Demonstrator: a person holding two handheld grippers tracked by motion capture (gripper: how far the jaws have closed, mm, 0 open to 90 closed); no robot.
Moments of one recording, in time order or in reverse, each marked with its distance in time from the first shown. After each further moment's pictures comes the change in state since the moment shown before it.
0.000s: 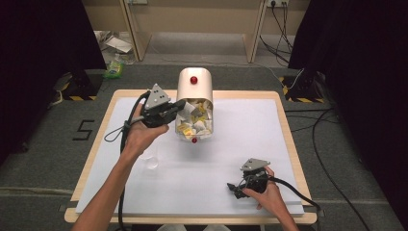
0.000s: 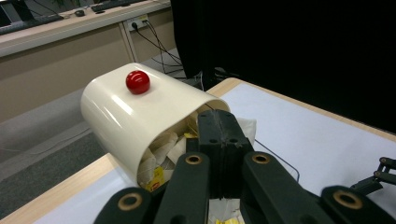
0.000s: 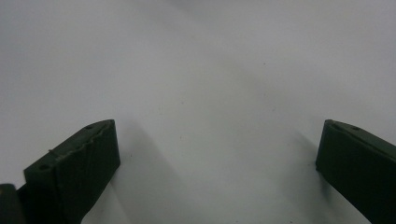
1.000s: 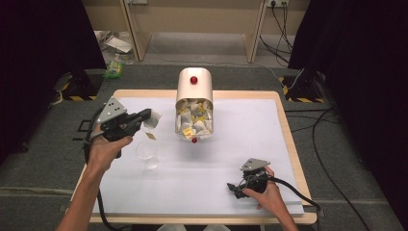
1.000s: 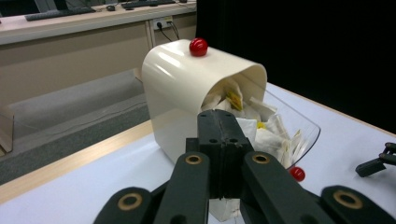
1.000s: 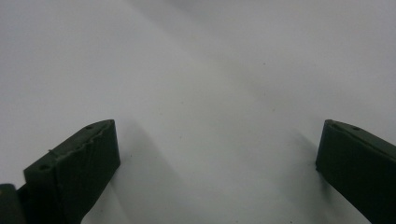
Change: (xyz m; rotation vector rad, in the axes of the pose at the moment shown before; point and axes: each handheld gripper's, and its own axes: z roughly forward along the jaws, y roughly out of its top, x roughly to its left) left arm 0.041 -0.052 -0.069 -0.034 0.069 -0.107; right arm 0.000 0.000 0.000 -0.001 -0.001 -0.001
